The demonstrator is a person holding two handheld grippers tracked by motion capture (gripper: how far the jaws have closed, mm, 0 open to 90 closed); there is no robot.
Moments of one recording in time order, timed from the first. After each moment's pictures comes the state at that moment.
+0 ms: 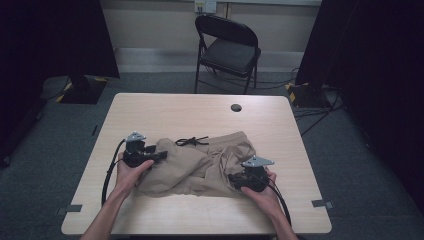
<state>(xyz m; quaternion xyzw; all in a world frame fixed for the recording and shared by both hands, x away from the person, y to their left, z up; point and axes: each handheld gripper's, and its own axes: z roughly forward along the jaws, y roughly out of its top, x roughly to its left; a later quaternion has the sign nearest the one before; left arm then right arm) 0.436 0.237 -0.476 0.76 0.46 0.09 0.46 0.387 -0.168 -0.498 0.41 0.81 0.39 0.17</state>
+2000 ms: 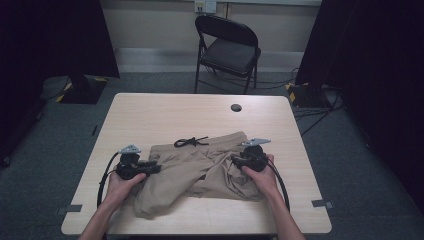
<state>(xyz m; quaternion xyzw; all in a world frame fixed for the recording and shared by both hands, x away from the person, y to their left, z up) 0.401 0.263 -0.490 0.78 0.45 0.05 0.42 0.444 -0.171 -0.486 0.43 0.81 0.35 0.15</state>
